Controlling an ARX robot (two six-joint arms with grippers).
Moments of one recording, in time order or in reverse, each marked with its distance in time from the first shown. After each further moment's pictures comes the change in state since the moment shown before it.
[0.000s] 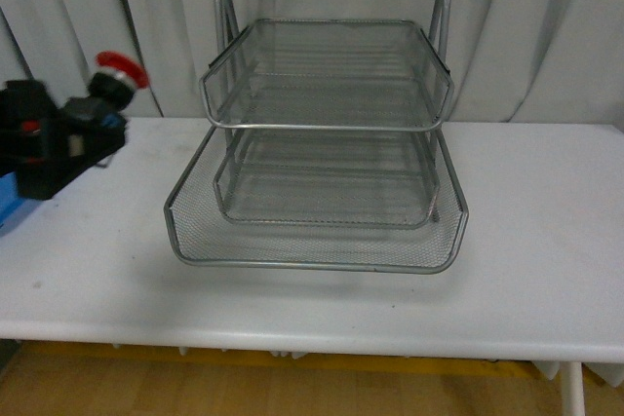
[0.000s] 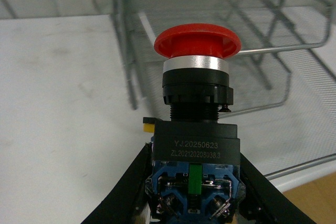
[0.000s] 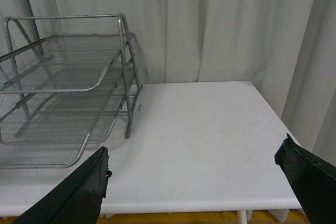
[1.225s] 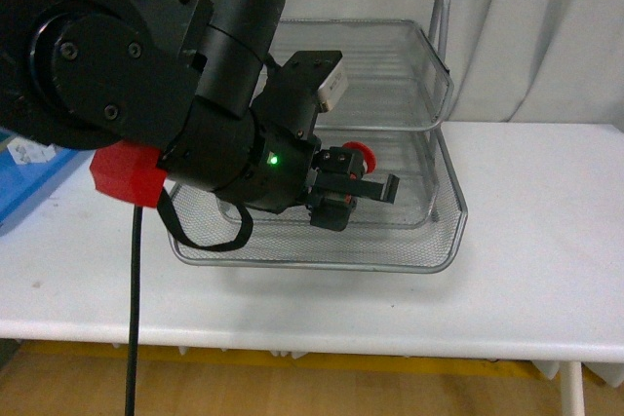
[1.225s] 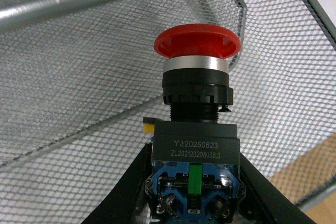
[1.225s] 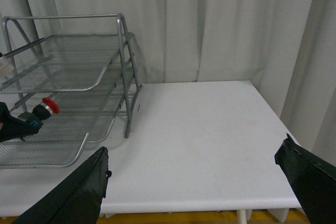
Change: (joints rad) left arm -0.364 0.546 0.582 -0.365 -0.149 -0.037; right arm 0.000 0.000 0.000 0.000 0.000 0.000
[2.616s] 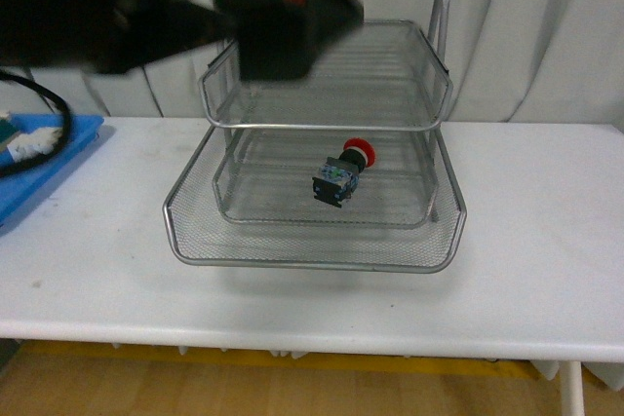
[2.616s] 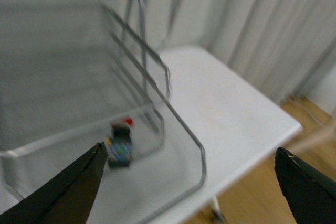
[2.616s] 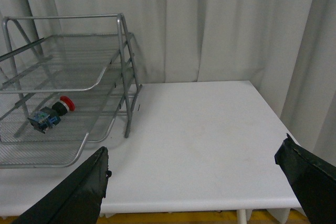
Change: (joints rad) left arm 0.037 -0.702 -0.463 0.294 0.121 -0.069; right arm 0.000 0.000 0.000 0.000 0.000 0.000
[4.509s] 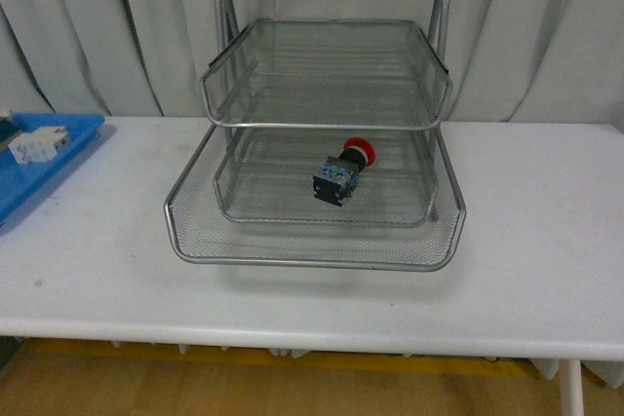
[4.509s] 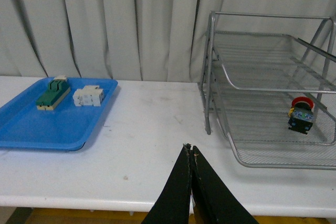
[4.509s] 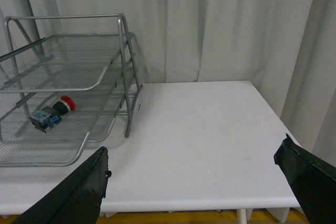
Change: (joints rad) left arm 0.398 -1.289 -0.689 -0.420 -0.274 0.098; right arm 0.000 0.000 0.000 0.000 -0.003 0.000
